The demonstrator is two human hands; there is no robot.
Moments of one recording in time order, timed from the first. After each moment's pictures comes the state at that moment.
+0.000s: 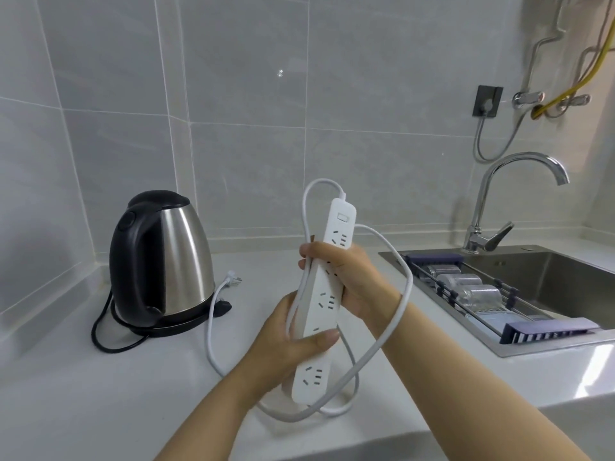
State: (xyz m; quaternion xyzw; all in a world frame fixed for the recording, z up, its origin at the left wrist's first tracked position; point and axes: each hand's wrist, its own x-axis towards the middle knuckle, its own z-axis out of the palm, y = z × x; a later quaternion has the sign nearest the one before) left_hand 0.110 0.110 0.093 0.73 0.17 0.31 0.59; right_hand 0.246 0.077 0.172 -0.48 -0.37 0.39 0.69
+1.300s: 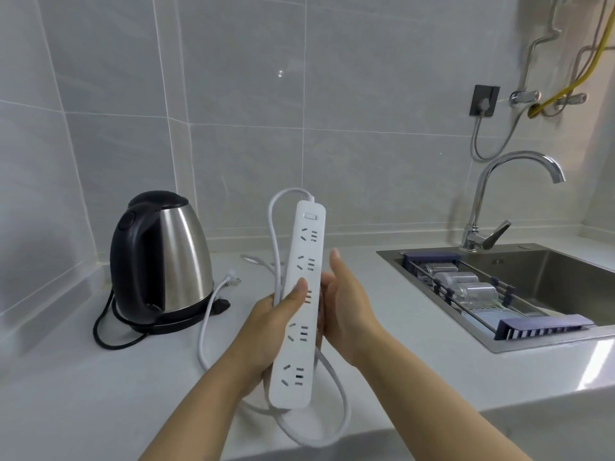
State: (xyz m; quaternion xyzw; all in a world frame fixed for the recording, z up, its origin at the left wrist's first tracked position) left_hand 0.103 0.092 0.124 0.66 0.22 0.31 0.65; right_hand 0.222 0.047 0.138 -0.48 -0.35 0.48 0.65
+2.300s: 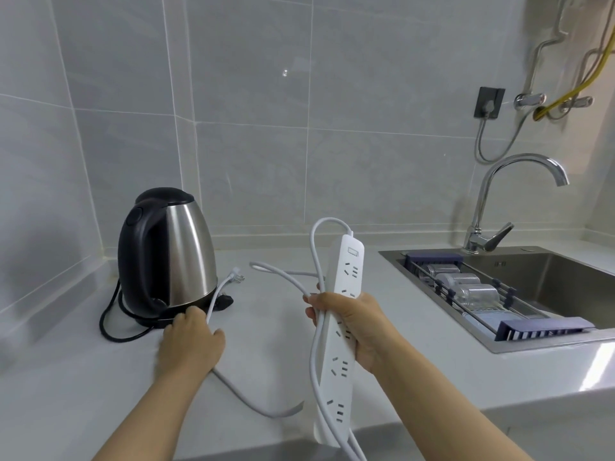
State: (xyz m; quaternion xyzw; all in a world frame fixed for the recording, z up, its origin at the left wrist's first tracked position) left_hand 0.056 0.190 0.055 0.72 0.62 0.26 0.15; right_hand 0.233 0.028 0.128 -0.54 -0.29 0.44 0.66
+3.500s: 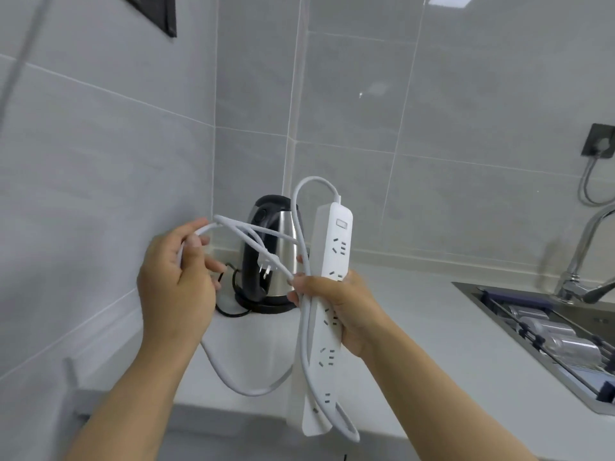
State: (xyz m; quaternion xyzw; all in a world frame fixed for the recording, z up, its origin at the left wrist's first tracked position) left_hand -0.083 0.108 0.162 0.54 0.36 0.73 0.21; right_hand 0.102 0.063 0.168 -0.42 -0.52 0.46 0.58
